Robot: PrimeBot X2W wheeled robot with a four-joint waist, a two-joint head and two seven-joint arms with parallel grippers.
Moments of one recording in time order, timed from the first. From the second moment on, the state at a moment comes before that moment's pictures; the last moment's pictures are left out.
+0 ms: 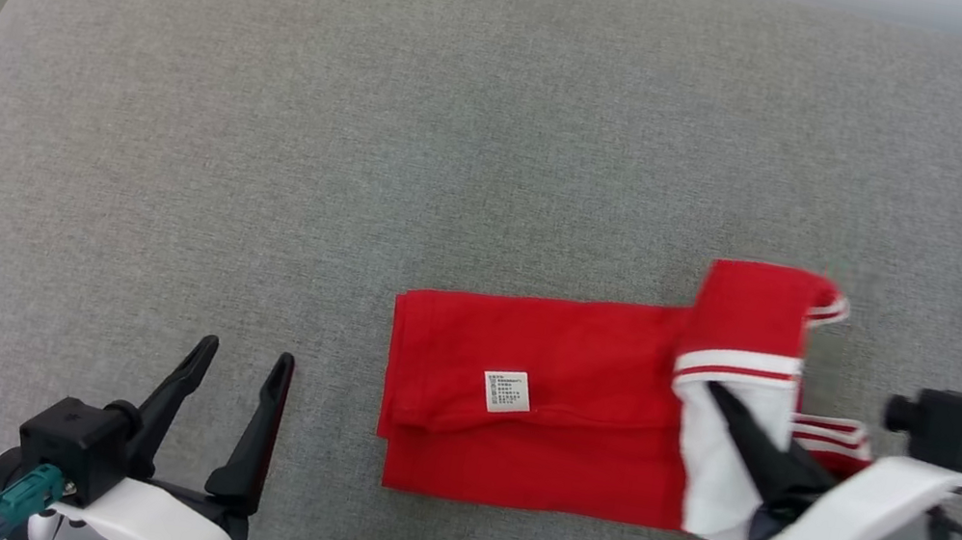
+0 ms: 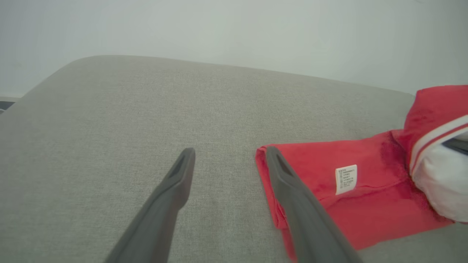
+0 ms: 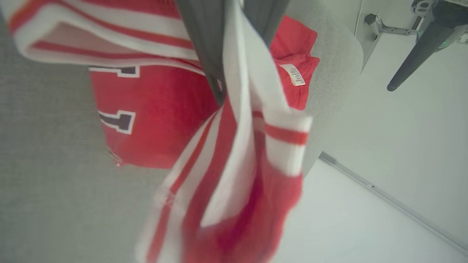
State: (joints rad) left arm -0.11 0.52 -0.65 -0.16 -0.79 0.42 -0.21; right arm -0.19 -0.28 0.28 0.00 0.89 0.13 0.29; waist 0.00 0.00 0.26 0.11
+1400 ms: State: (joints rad) left arm -0.16 0.47 -0.70 -0.10 -0.79 0.37 -0.22; right arm -0.34 -0.09 0.56 -0.04 0.83 0.13 0.09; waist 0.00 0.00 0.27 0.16
